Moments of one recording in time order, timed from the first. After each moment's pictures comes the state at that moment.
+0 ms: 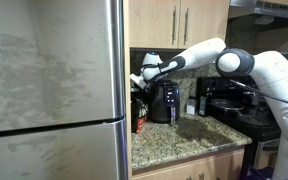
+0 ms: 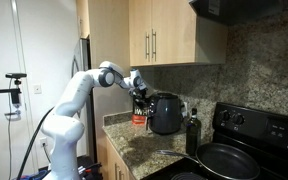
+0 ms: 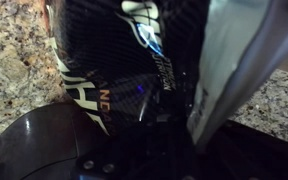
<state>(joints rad) 0.43 0.56 0.01 -1.36 -0.14 2.44 1.53</state>
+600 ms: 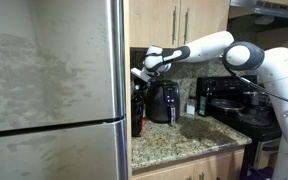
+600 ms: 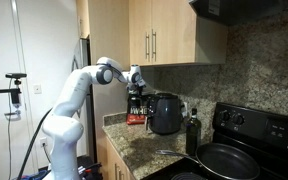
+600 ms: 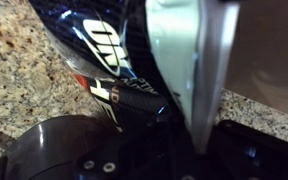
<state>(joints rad) 0.37 0.46 0.10 -1.40 0.02 2.32 1.32</state>
